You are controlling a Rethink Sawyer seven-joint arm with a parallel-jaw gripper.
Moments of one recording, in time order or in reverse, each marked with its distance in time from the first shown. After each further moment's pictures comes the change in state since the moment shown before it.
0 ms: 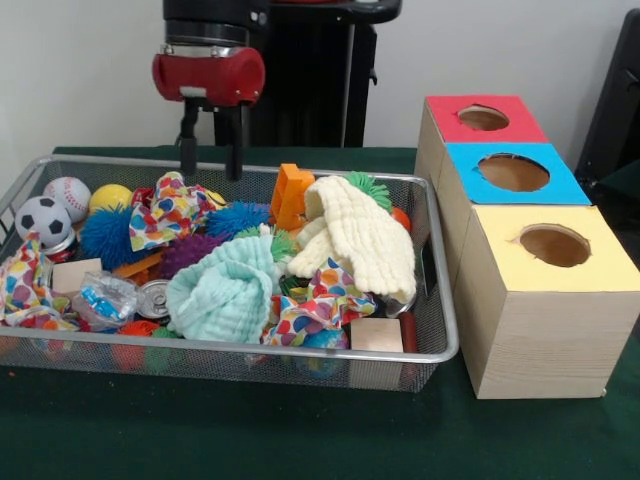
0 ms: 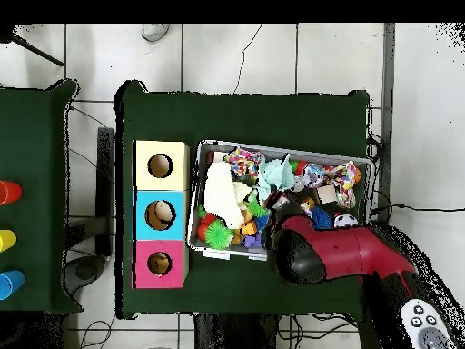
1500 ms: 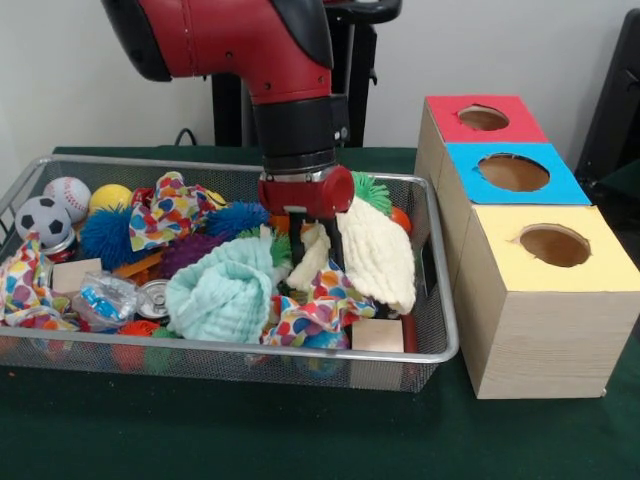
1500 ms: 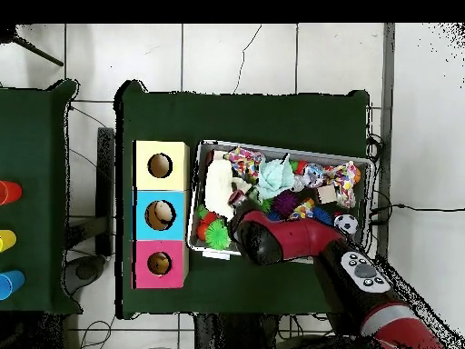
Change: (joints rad) arm 0.116 0.381 -0.079 -0.105 0.104 -0.246 0.000
